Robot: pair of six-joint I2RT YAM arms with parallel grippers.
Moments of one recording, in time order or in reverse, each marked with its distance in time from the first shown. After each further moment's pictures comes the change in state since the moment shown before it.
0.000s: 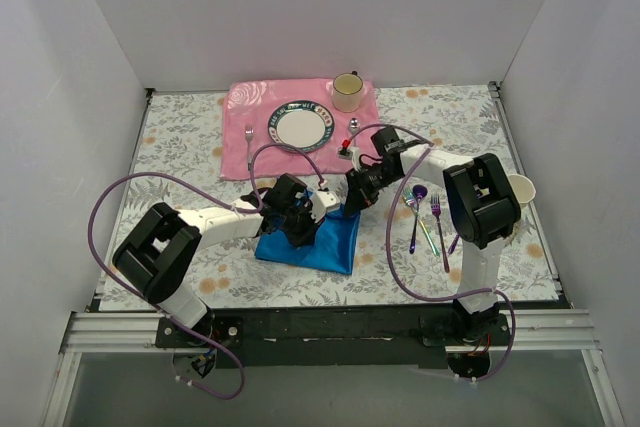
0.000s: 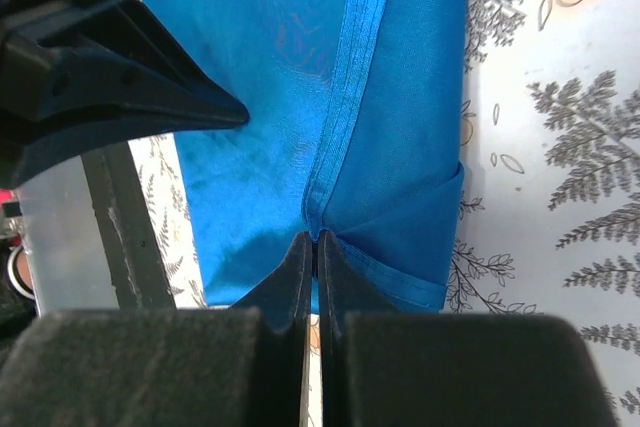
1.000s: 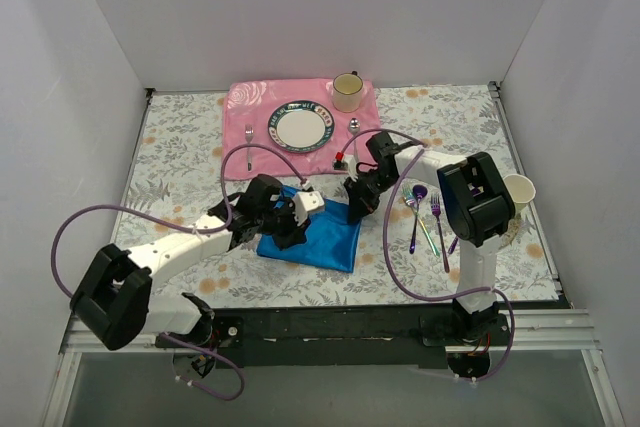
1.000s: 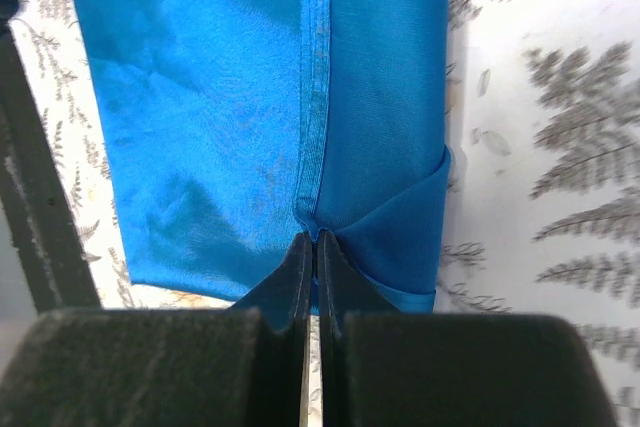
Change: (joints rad) left arm 0.045 -0.267 -0.081 -0.051 0.091 0.054; right arm 0.020 0.026 -0.006 -0.076 0.121 -0.225
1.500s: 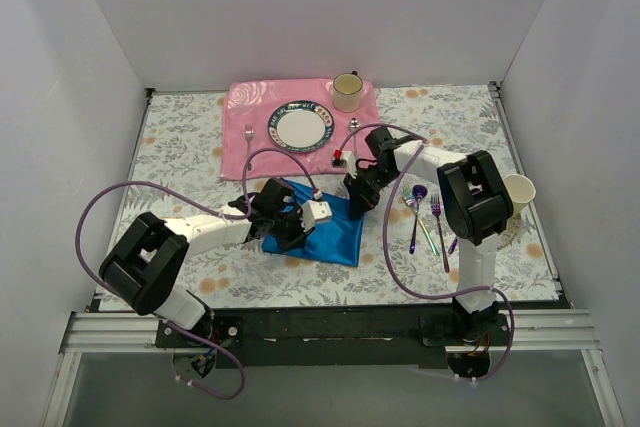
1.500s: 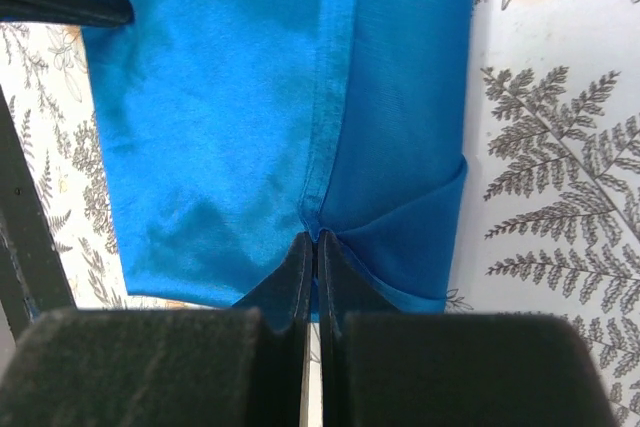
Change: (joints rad) left arm 0.003 0.177 -0.010 0.036 -0.023 0.173; right arm 0.005 0.023 0.082 -0.065 0.041 -0.078
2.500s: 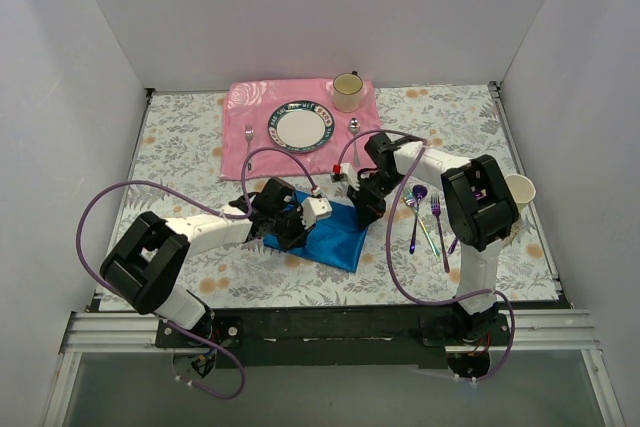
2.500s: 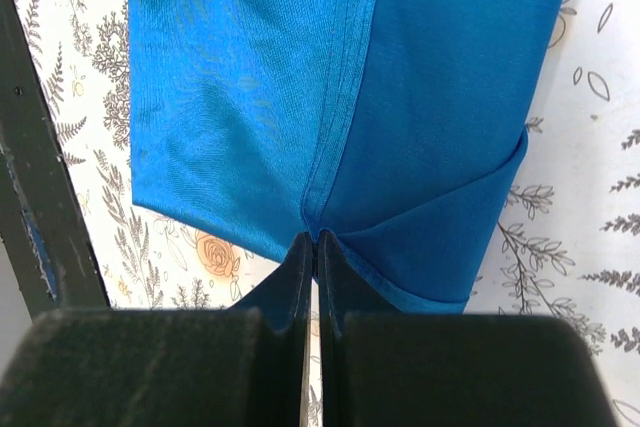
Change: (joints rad) left arm 0.000 0.010 0.005 0.020 -0.029 -0.078; right arm 0.025 -0.056 -0.018 -0.201 0.057 -0.206
